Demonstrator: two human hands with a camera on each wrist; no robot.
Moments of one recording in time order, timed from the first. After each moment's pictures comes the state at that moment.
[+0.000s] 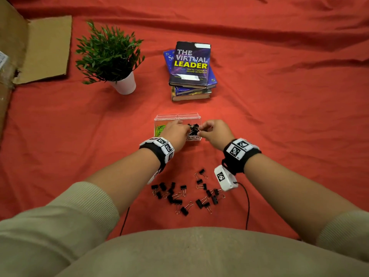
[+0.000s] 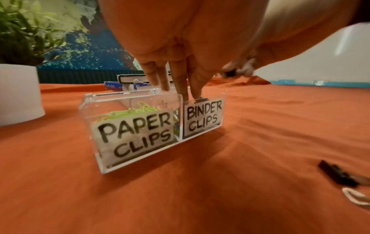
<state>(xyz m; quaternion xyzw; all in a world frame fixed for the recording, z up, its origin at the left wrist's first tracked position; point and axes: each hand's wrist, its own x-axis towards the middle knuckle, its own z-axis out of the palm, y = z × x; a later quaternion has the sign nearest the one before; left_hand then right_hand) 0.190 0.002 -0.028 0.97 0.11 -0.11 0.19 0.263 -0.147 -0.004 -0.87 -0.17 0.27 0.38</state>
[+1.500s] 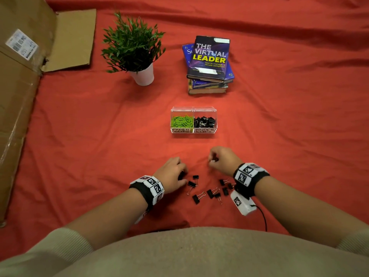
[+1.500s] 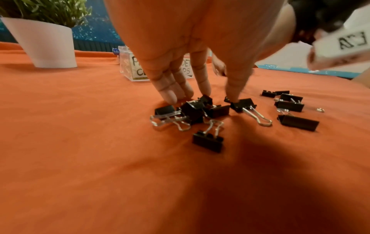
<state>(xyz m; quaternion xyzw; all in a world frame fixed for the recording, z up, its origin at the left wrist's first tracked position) 0.032 -0.017 -0.060 0.94 0.09 -0.18 0.27 0.189 -0.184 -0.038 -0.85 -0.33 0.34 0.22</state>
